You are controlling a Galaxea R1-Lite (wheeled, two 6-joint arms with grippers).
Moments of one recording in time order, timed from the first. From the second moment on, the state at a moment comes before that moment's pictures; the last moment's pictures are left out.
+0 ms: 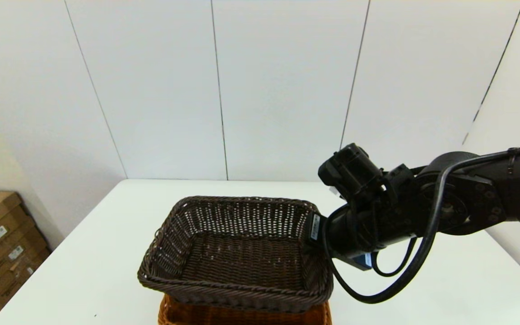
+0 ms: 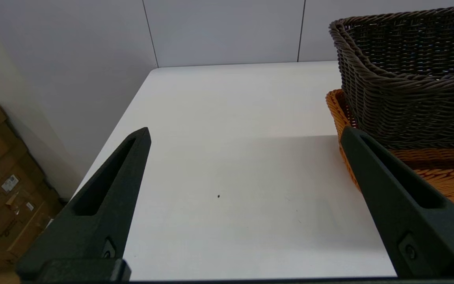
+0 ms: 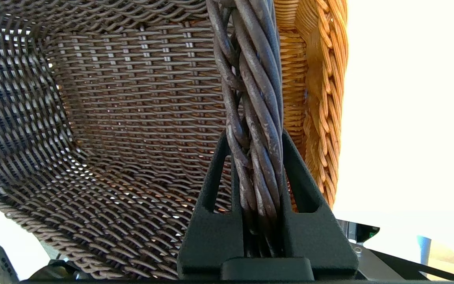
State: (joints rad) left arm 0.00 0.00 0.00 0.01 -0.01 0.02; right arm 0.67 1.87 -1.21 0.35 0.10 0.92
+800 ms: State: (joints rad) left arm 0.00 0.00 0.00 0.01 -0.01 0.02; right arm 0.67 1.87 -1.19 0.34 0.10 0.92
